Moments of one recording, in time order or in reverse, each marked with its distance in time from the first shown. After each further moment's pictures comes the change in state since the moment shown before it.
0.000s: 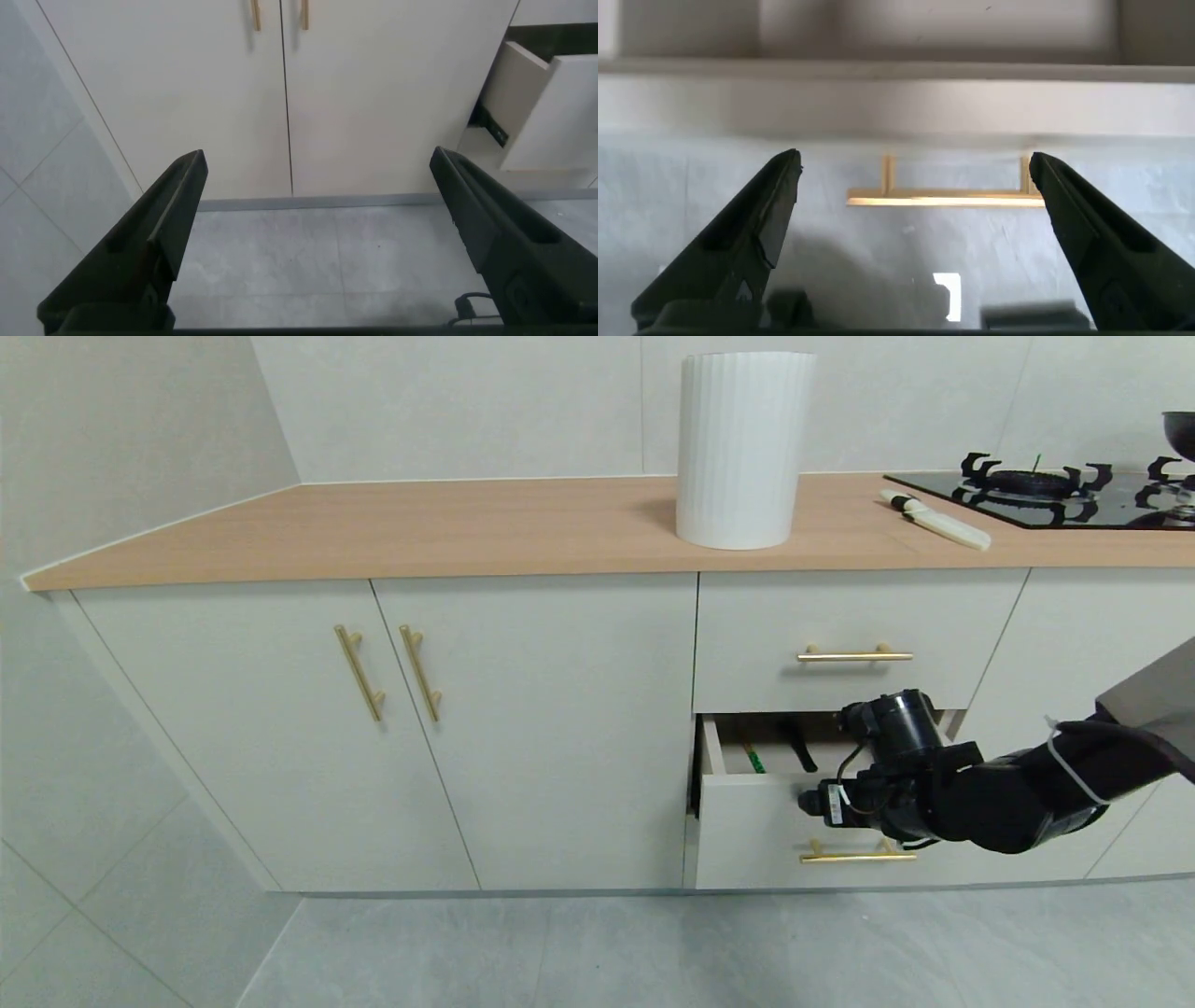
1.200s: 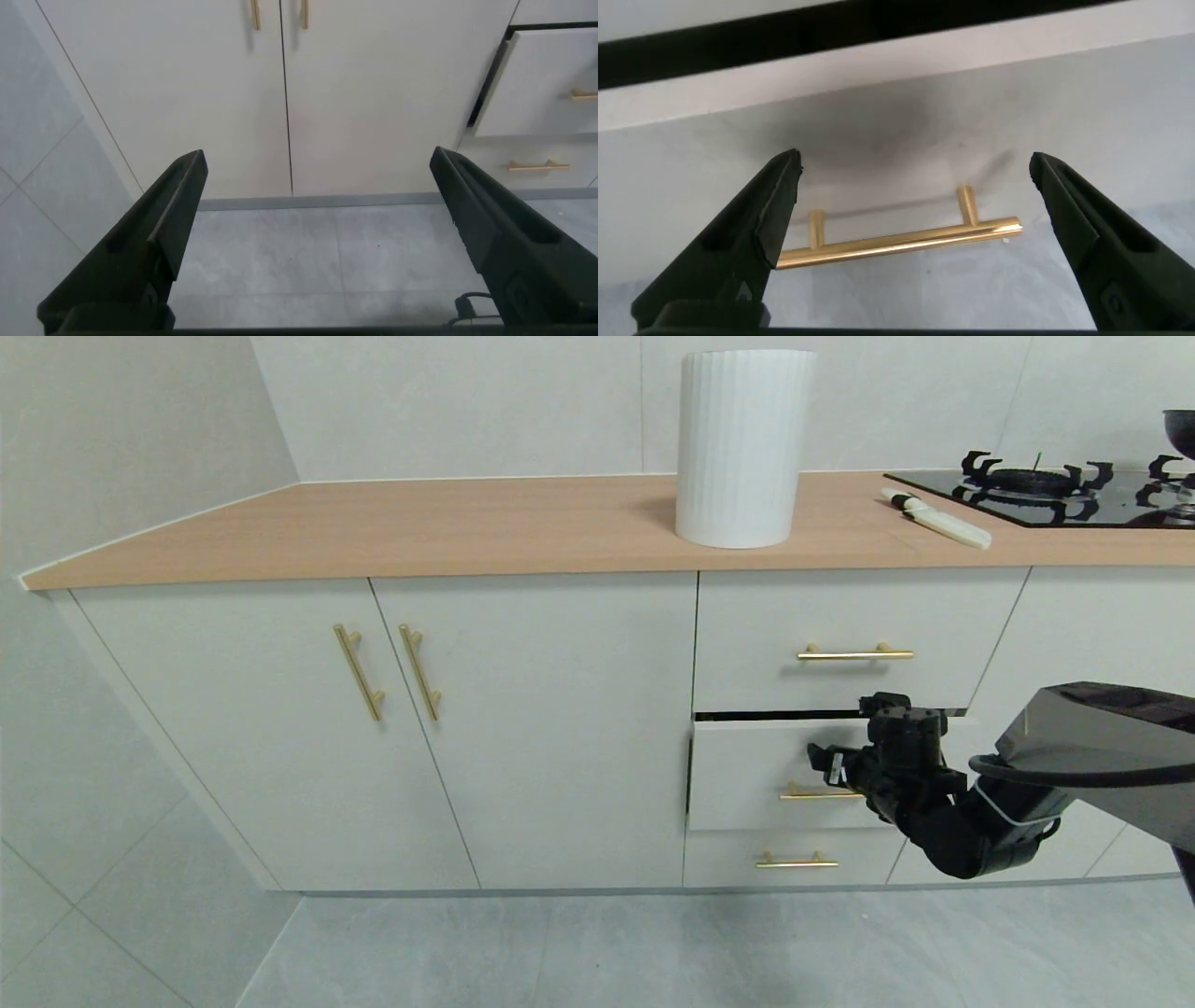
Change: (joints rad) left arm 0.000 0.000 0.000 0.000 0.000 0.000; right arm -0.131 0.288 -0.039 -0.663 -0.027 -0.029
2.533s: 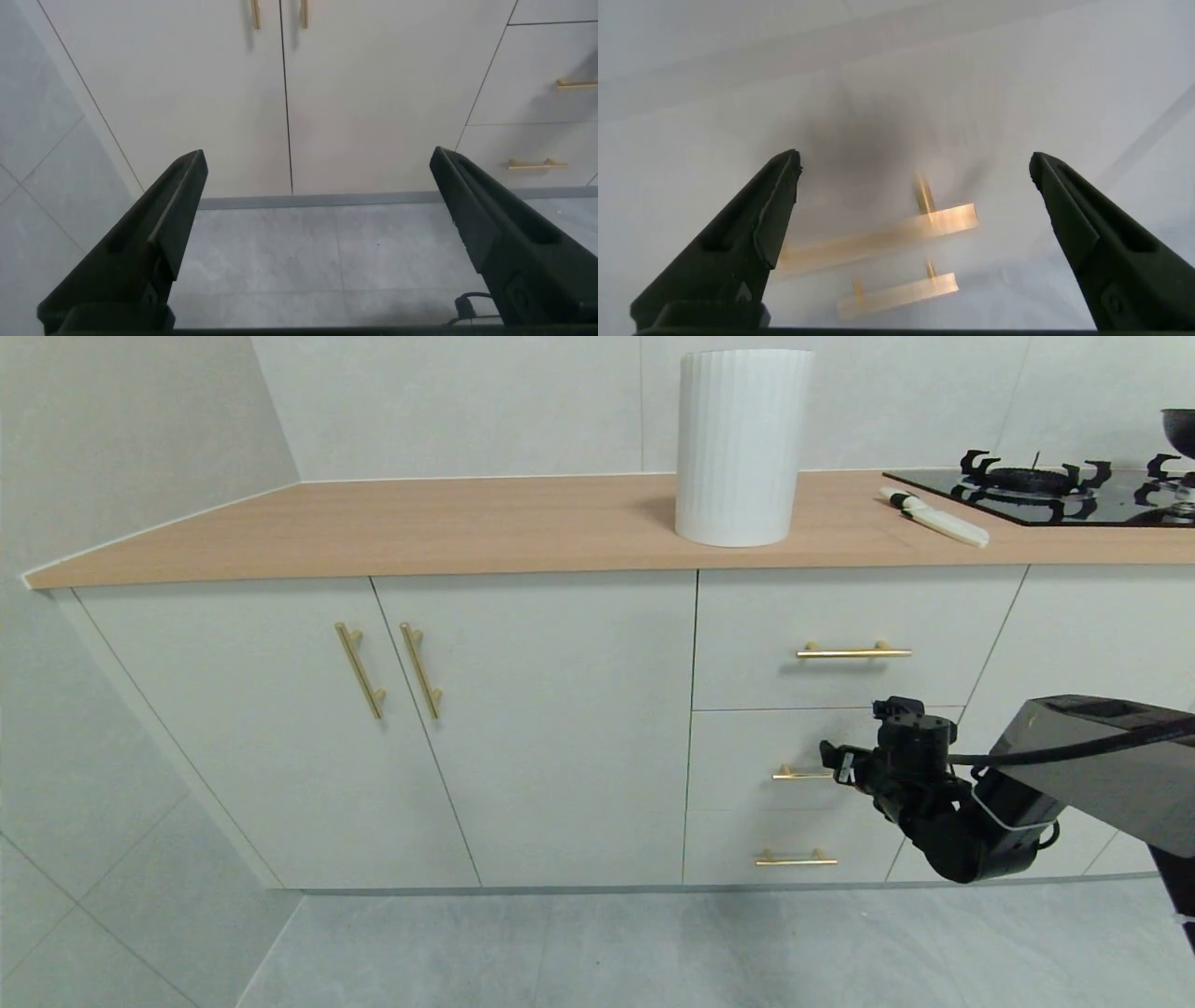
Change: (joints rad) left arm 0.000 0.000 0.000 0.000 0.000 0.000; right arm -0.039 0.056 -0.003 -0.089 0.011 0.006
